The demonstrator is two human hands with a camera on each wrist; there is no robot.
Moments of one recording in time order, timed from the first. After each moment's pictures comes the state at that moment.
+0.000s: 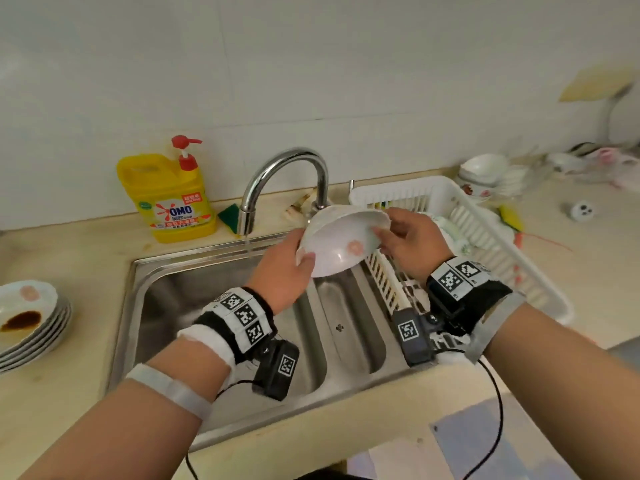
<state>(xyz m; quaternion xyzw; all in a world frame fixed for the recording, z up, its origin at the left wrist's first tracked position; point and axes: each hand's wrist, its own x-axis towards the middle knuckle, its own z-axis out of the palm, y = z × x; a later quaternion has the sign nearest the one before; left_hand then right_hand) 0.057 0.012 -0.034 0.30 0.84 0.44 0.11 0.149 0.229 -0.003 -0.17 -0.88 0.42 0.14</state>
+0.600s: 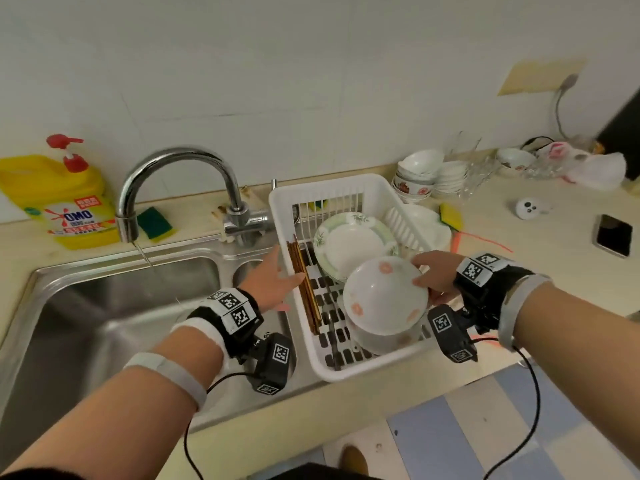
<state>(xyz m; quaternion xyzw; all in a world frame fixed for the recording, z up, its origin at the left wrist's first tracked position) 0.103 0.177 -0.074 0.19 0.81 0.45 0.32 0.244 0.453 -0.026 -0.36 -0.86 0.28 -0.22</state>
